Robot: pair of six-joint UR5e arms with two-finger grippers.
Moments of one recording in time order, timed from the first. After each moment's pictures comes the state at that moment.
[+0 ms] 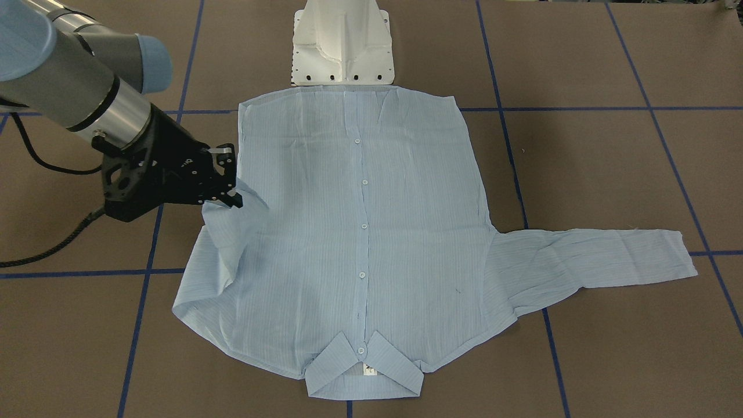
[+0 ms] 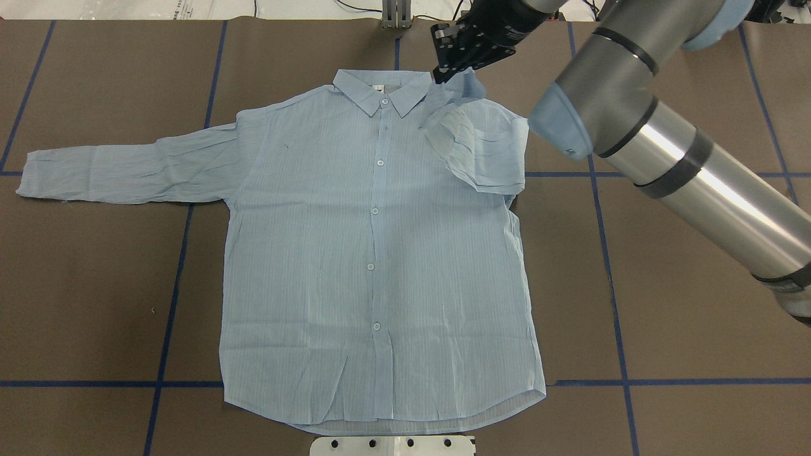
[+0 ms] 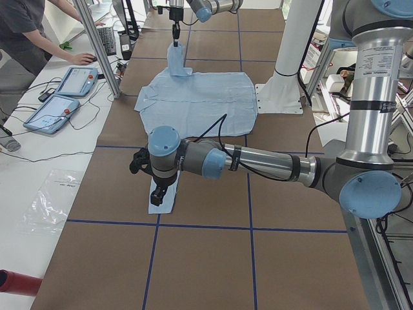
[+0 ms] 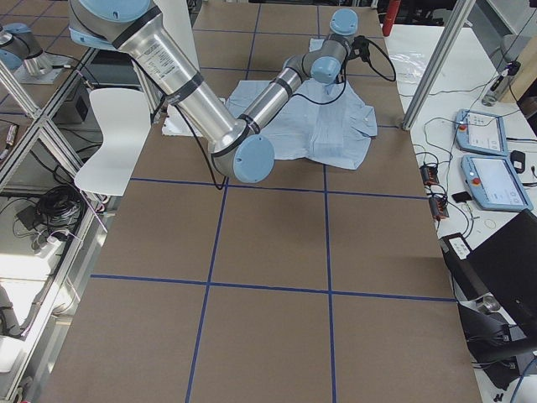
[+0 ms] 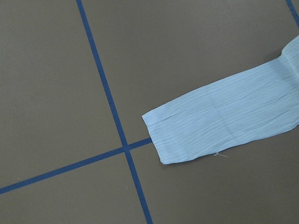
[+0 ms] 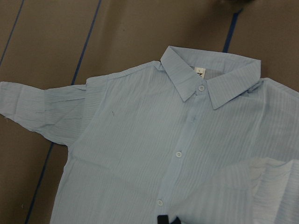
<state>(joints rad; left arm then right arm) -1.54 -1.60 -1.69 -1.69 -2.39 0.12 0.91 -0.72 1.53 -1.27 2.34 0.90</state>
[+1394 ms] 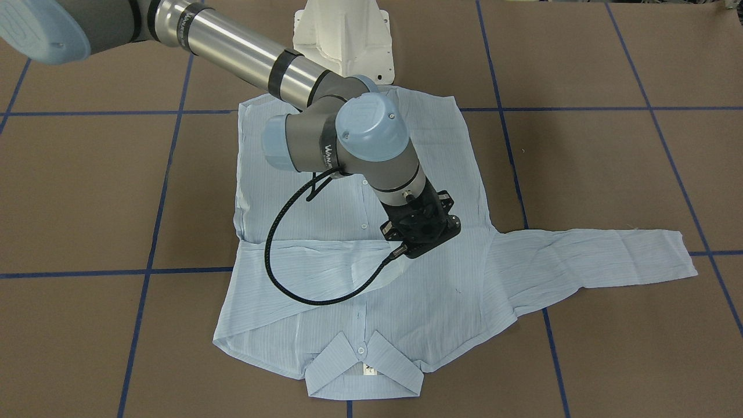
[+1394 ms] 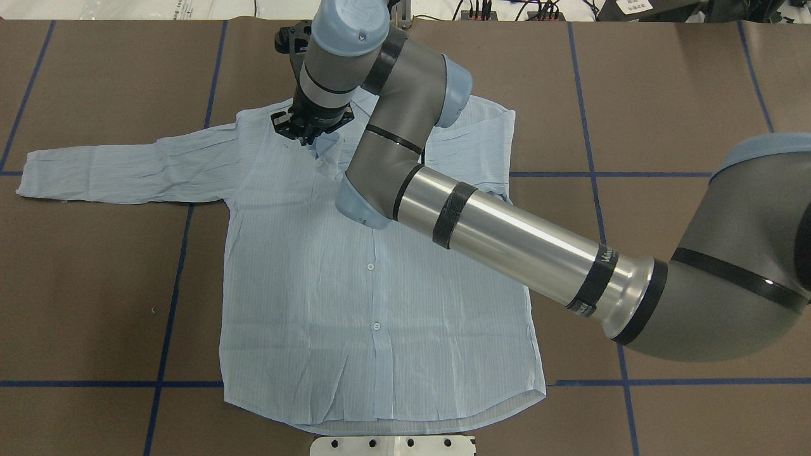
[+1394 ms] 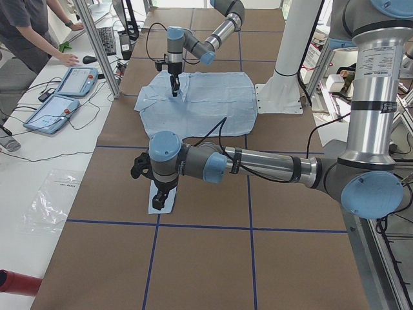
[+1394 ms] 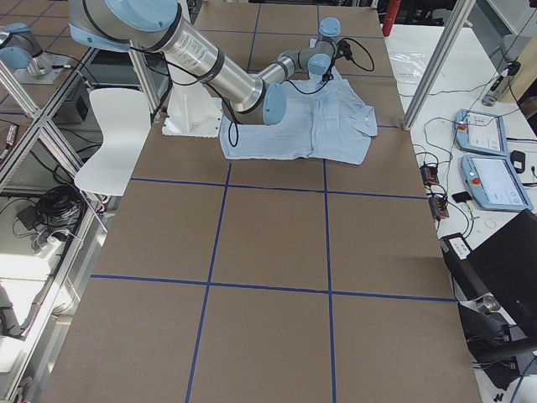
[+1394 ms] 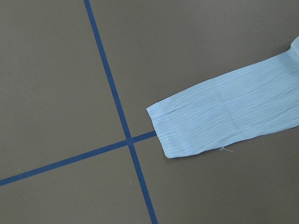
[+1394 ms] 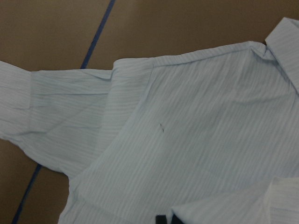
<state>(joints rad) -1.54 -1.59 -1.67 -1.69 -2.39 0.12 0.62 -0.34 0.90 -1.00 1.96 0.91</state>
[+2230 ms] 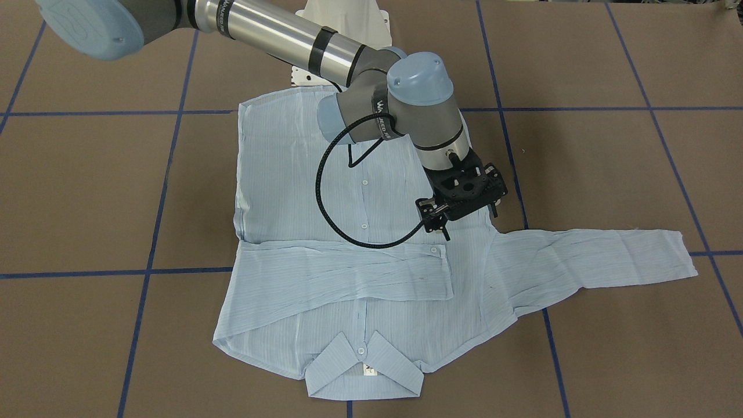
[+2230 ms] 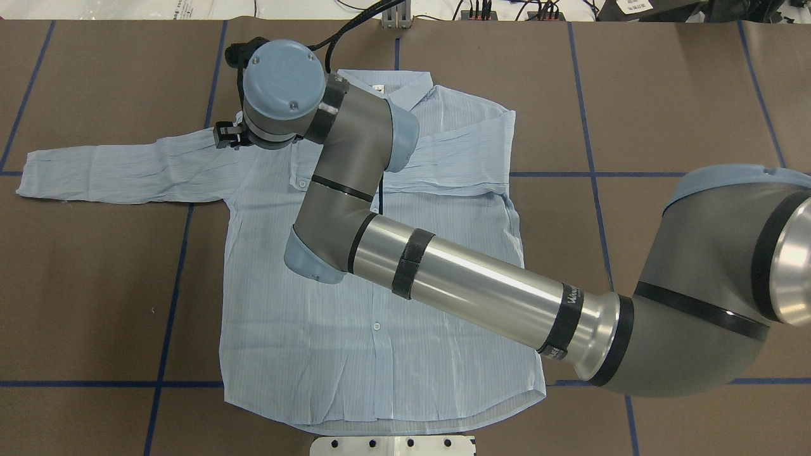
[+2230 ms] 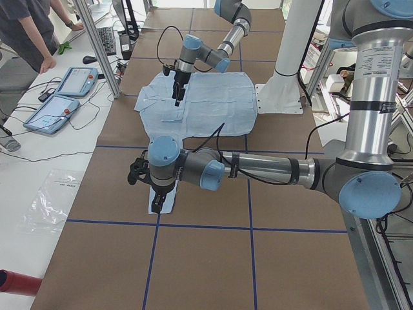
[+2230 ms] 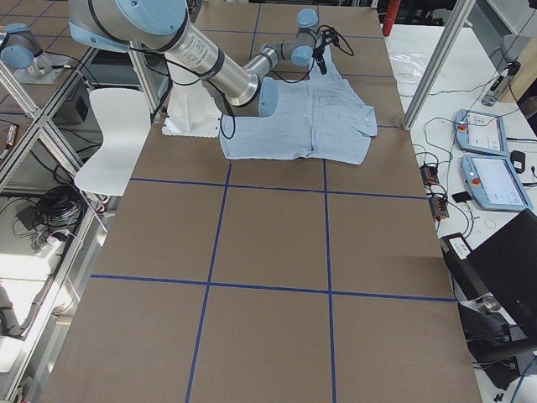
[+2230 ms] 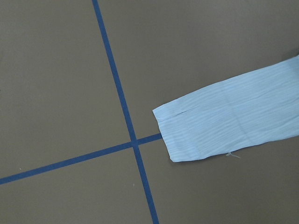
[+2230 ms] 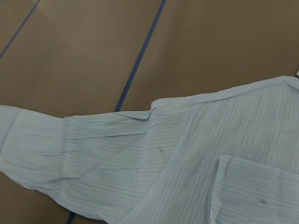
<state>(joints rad) -1.54 -1.60 -1.59 -1.88 -2.38 -0.15 0.55 -0.31 0.98 -1.11 1.76 1.05</state>
